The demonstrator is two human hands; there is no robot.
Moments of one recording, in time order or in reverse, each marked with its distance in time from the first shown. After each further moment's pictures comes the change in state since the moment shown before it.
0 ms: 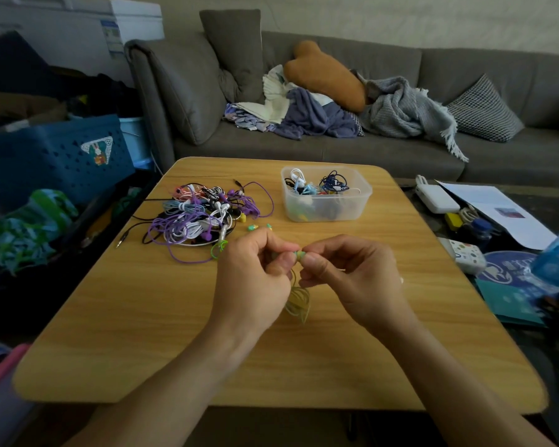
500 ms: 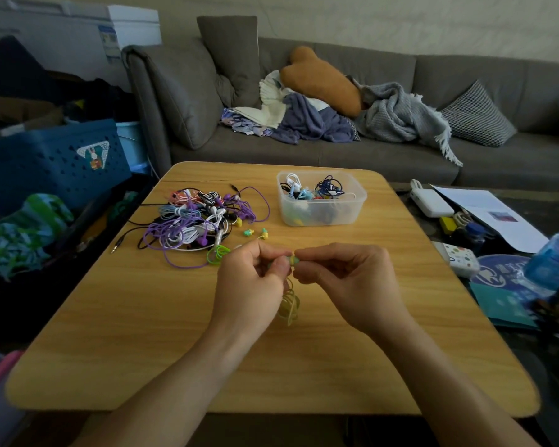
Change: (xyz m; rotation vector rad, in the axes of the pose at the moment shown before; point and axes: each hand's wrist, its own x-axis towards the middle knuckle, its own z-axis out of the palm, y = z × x) left_hand 0.000 -0.004 0.008 -0.191 -0.021 -0.224; right_hand 0.002 -0.002 -0.006 -0.245 -0.009 -0.042
